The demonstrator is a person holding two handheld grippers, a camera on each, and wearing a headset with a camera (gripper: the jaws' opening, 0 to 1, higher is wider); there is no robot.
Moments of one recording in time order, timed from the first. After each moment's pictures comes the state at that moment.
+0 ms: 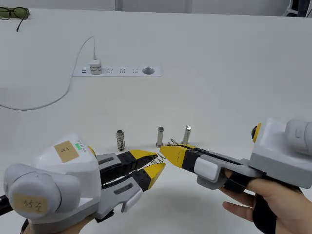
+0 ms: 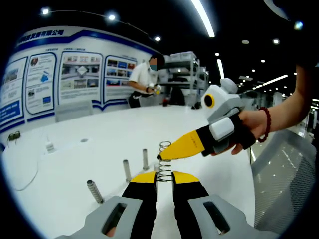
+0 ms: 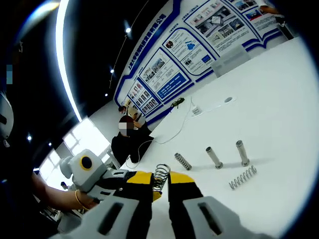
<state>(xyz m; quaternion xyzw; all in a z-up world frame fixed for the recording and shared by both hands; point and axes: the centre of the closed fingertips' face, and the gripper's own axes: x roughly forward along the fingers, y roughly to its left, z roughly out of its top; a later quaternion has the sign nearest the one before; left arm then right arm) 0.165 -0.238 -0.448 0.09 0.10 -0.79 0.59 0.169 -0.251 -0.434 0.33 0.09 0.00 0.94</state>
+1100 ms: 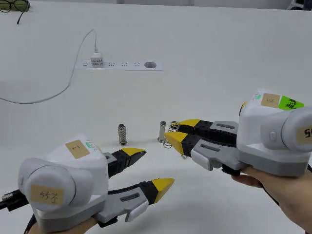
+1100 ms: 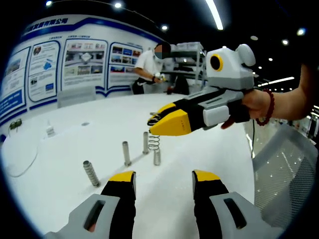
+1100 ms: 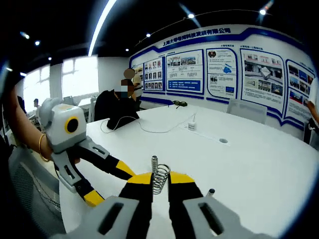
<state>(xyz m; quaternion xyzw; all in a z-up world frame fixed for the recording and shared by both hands) 0.166 -0.230 -0.475 0.11 0.15 -0.78 0.60 0.182 -0.273 -0.429 -0.02 0.18 -0.01 0.98</state>
